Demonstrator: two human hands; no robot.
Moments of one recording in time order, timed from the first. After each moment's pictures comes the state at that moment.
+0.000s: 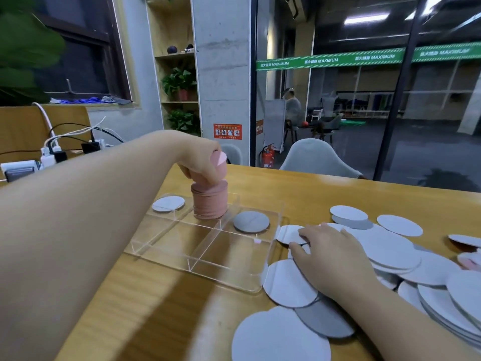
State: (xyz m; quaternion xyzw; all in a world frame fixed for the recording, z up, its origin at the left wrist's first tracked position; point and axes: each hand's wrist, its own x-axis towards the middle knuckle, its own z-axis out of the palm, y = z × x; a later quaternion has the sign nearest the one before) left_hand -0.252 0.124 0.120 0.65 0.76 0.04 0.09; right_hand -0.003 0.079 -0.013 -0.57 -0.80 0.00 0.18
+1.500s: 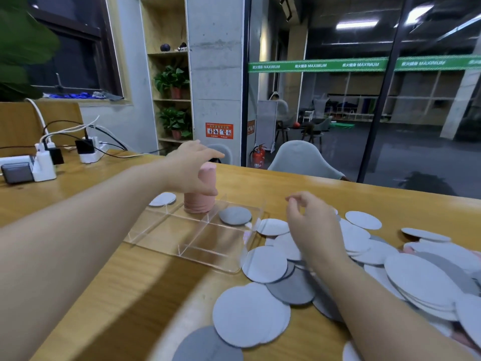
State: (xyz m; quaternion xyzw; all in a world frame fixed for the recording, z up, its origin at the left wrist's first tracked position) left_hand -0.243 0.078 0.095 0.73 0.67 0.11 -0.06; right_hand 0.002 0.072 0.020 -0.52 -0.70 0.13 0.46
